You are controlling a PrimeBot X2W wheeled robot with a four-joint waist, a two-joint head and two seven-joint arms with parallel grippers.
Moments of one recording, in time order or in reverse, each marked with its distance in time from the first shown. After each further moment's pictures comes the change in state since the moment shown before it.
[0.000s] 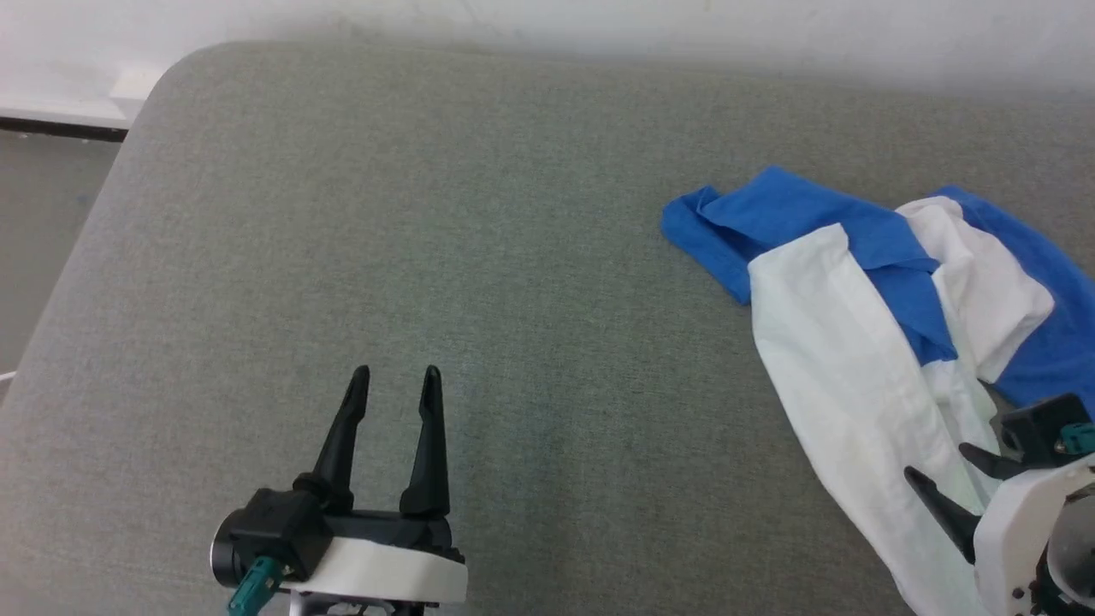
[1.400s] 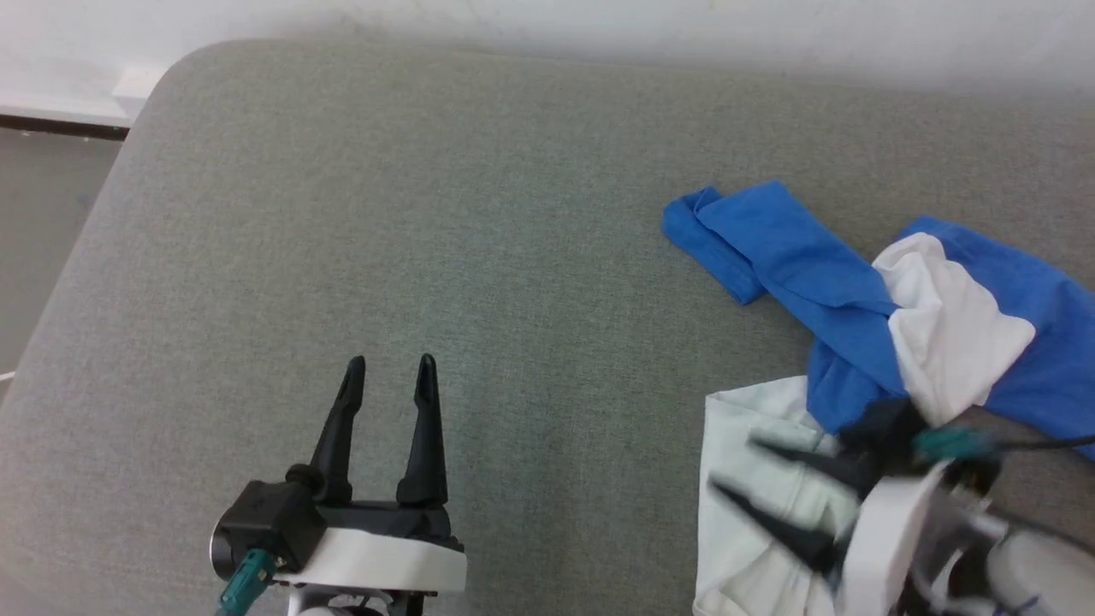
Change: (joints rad) left arm -0.021 0.000 -0.006 -0.004 -0.035 0.018 0.000; right arm -0.223 -0.074 0.535 -0.128 0.241 0.000 -0.134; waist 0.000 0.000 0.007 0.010
